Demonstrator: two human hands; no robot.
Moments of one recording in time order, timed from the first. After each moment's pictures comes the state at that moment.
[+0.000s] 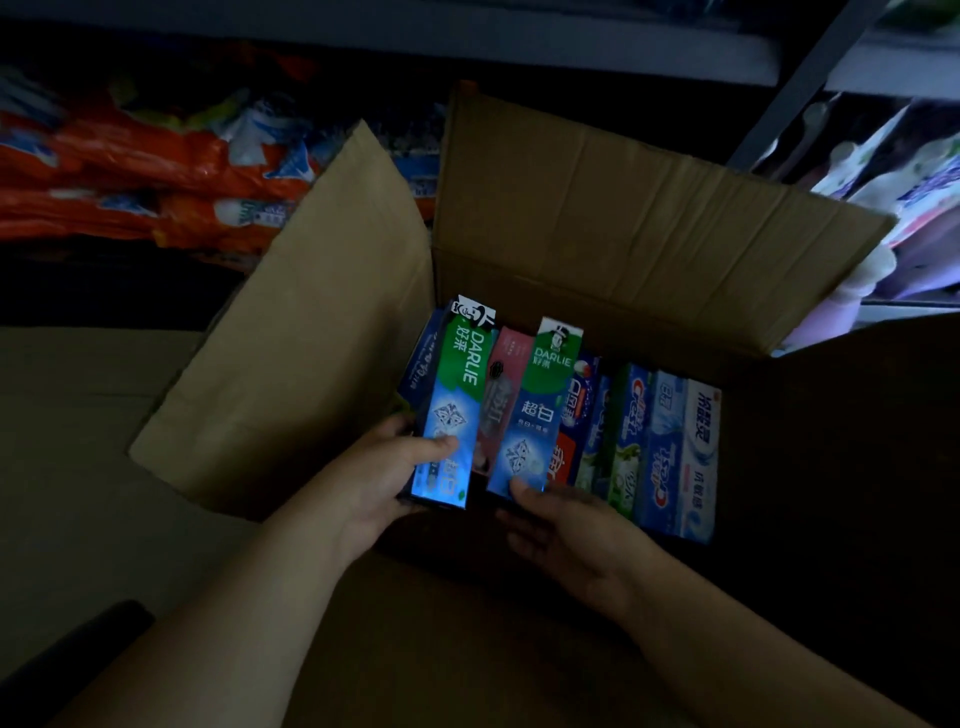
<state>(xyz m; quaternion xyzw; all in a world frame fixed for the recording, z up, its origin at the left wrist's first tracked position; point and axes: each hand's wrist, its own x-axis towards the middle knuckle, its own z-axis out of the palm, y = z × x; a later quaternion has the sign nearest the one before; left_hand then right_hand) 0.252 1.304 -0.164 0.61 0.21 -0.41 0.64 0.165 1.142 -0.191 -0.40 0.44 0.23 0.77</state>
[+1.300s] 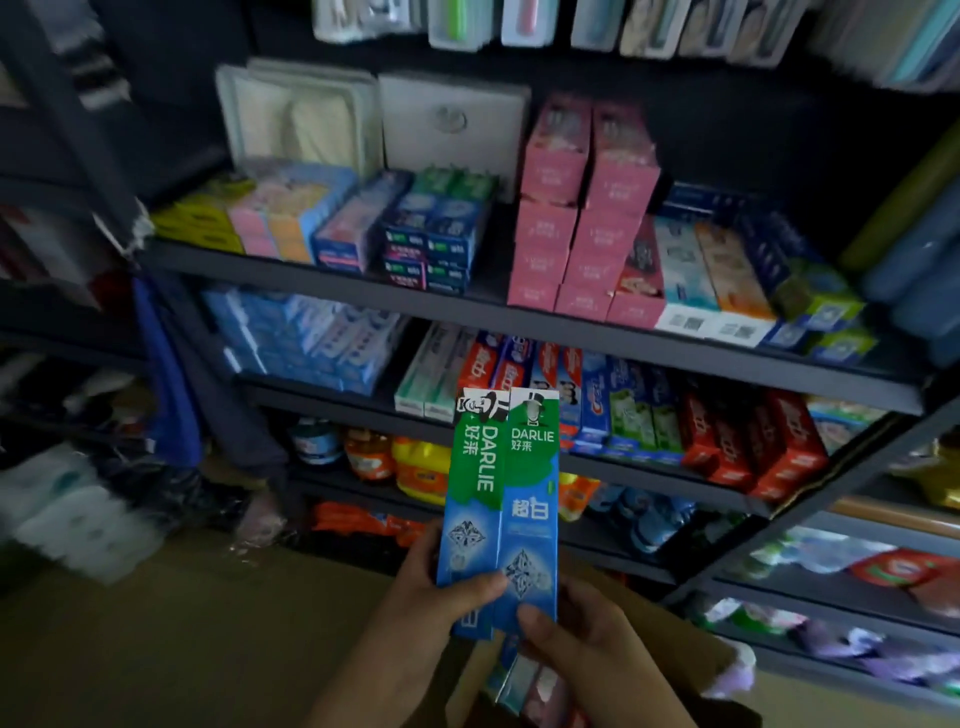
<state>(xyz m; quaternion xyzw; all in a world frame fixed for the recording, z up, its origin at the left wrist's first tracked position) 0.289 1.440 0.479 0.54 0.14 -0.22 0.80 0.254 1.276 0.467 -0.66 0.12 0.22 0.71</state>
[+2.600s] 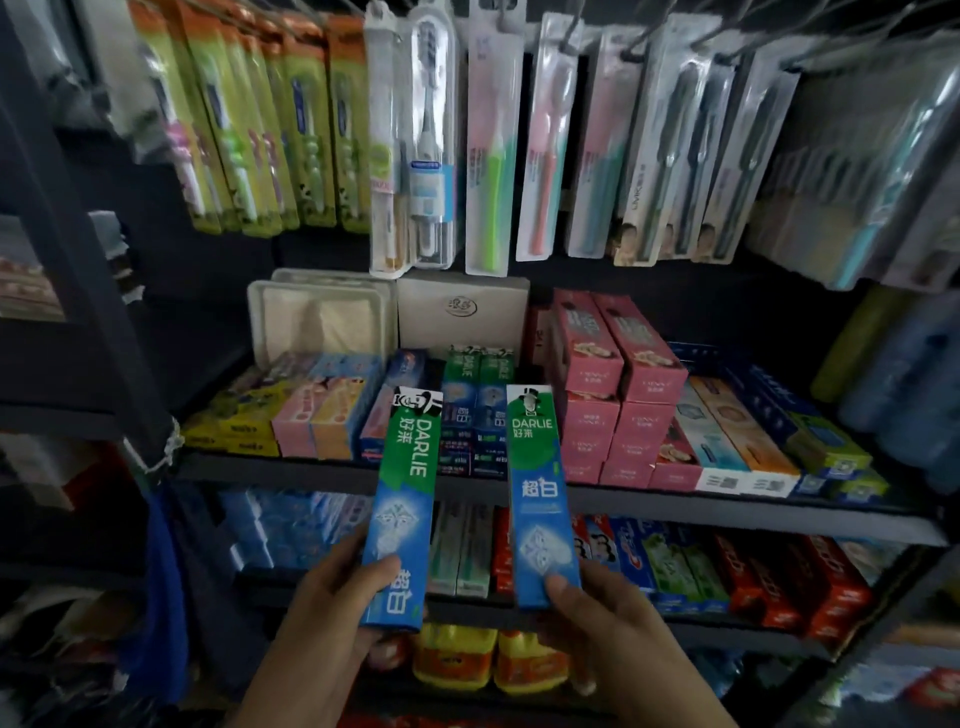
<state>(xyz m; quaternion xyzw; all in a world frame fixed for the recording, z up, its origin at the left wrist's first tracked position) 0.425 1.566 0.589 0.55 0.08 -0.13 0.82 0.381 1.347 0.572 -0.64 0.13 0.08 0.75</state>
